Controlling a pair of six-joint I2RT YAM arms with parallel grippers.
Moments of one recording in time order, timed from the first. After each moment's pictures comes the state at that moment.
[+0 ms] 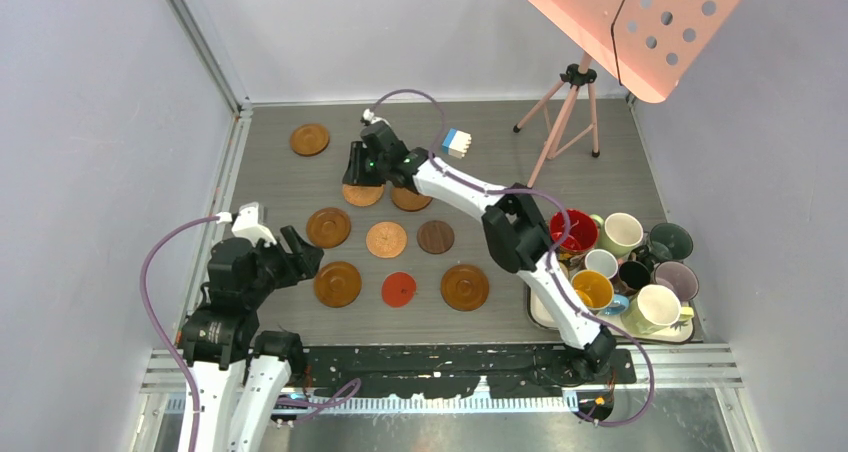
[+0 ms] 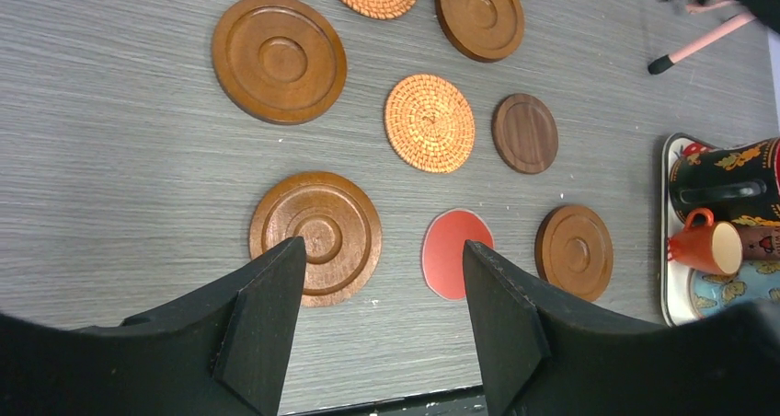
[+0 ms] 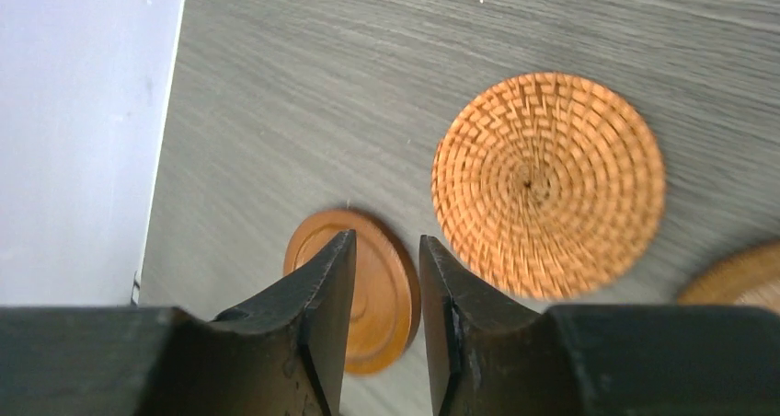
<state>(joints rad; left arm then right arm) -0.10 0.40 0.75 -0.85 0.13 -0.42 0.82 2.50 2.21 -0.30 -0.08 0.70</state>
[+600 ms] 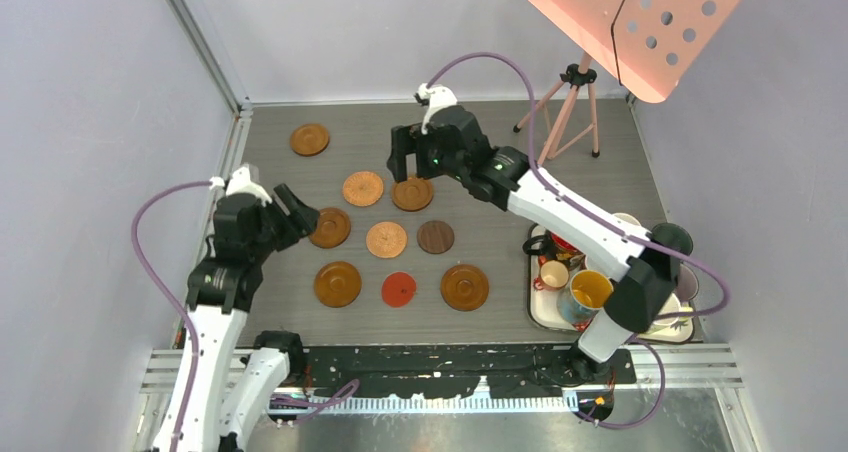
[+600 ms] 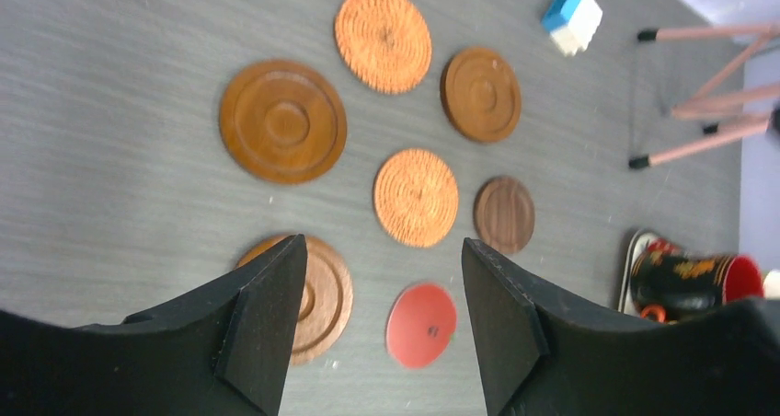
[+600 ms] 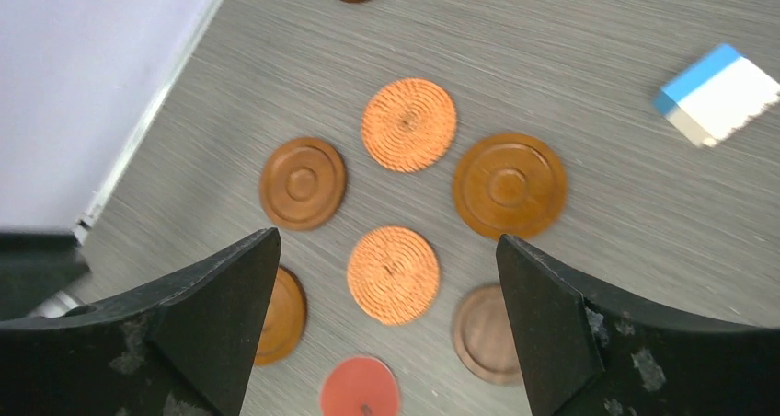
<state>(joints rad) -0.10 0.63 0.84 -0.74 0.04 -0.55 0.82 1.68 1.63 -0.38 0.13 0.39</state>
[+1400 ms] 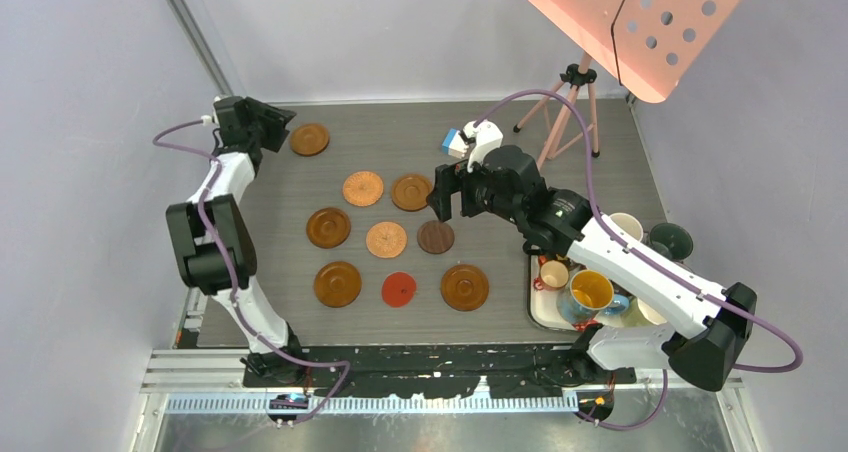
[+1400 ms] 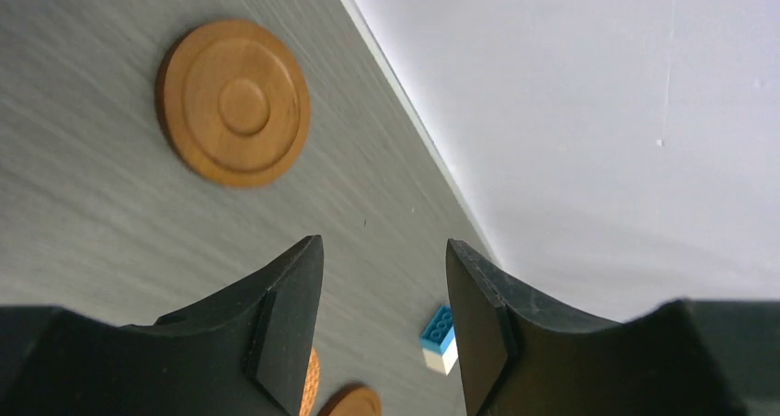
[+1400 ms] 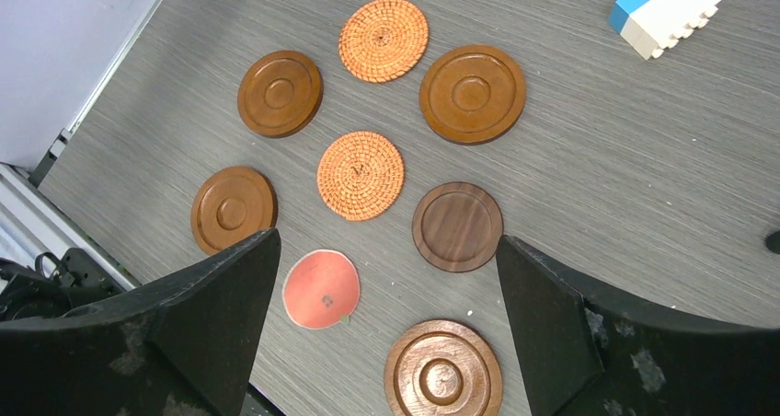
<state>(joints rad) 0.20 1.77 1.33 -0.01 0.19 -1.00 0.82 1.24 1.21 -0.41 0.12 0.32</state>
